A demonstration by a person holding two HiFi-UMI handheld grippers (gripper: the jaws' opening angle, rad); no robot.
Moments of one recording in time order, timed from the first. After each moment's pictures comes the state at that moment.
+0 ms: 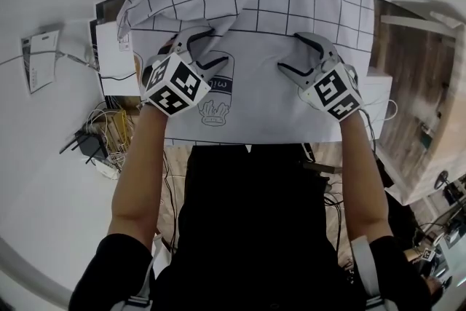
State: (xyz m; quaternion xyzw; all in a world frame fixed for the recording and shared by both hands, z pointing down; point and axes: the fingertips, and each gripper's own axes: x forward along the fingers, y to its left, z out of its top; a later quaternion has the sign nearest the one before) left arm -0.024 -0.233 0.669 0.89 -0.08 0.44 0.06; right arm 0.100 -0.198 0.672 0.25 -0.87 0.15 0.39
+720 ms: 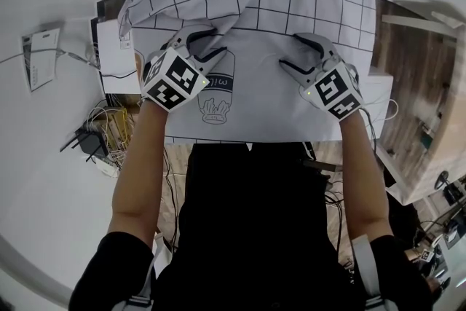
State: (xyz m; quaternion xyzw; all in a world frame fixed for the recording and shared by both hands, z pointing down) left arm -0.025 -0.242 0.666 0.90 -0.10 0.42 0.08; right arm 0.100 -0.199 0.671 0.26 -0.87 0.15 0.39
